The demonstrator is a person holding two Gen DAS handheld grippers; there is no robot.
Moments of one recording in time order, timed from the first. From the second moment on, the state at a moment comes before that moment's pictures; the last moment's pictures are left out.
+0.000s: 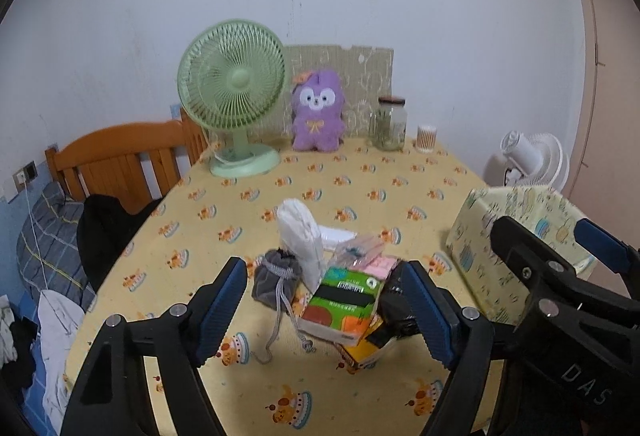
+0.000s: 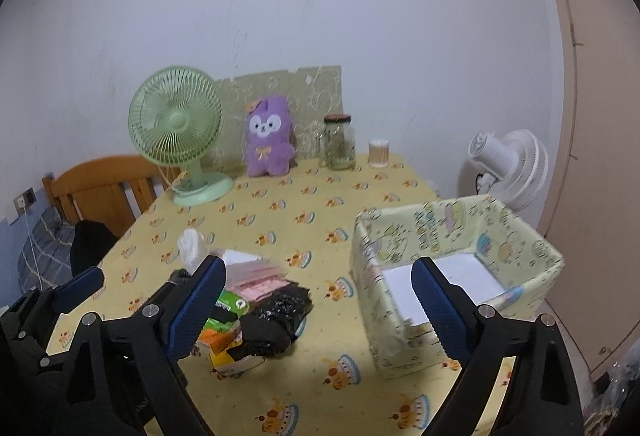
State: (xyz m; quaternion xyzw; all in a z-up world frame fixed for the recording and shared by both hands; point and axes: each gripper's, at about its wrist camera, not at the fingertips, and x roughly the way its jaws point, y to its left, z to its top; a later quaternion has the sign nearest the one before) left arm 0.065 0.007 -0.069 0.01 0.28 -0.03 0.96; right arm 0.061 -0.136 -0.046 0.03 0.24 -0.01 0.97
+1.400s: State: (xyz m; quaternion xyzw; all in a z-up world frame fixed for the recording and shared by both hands) left arm 0.126 -0.002 -0.155 0.03 0.38 -0.08 0.92; right arm 0.150 -0.100 -0.153 0.02 0.39 0.06 0.92
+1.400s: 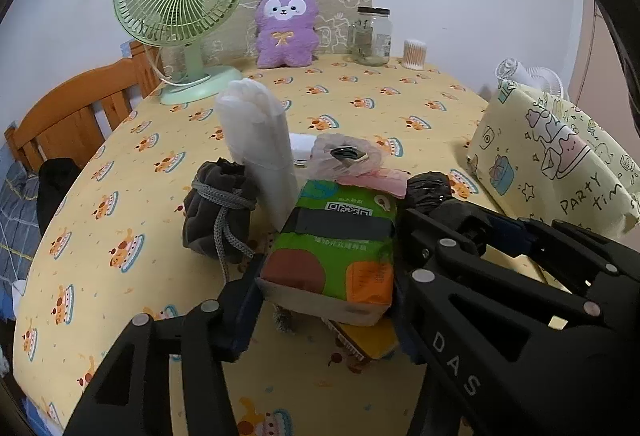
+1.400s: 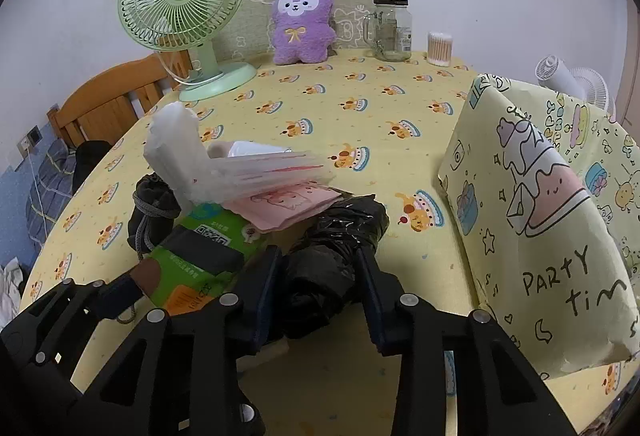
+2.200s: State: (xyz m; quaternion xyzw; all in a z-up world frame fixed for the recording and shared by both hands) left arm 0.091 -0.008 -0.092 0.04 0.31 -0.07 0.95; right arm 0.114 -0.107 -0.090 0.02 0.32 0.06 0.94
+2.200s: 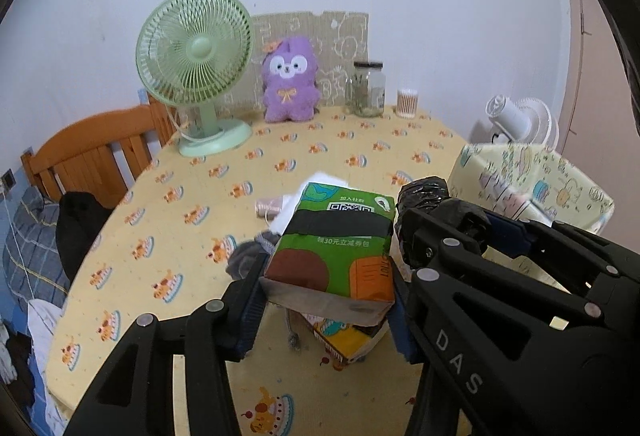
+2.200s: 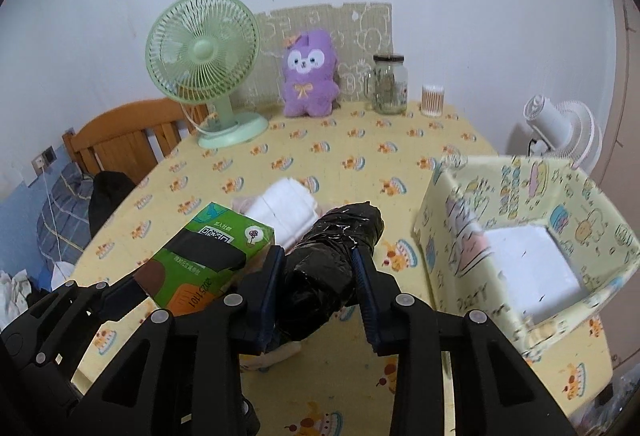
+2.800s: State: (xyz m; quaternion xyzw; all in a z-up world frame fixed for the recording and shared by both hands) left arm 0.079 -0.019 -0.036 0.03 0.26 -0.07 0.96; right arm 0.100 -0.115 -0.026 0.01 0.26 0.06 0.96
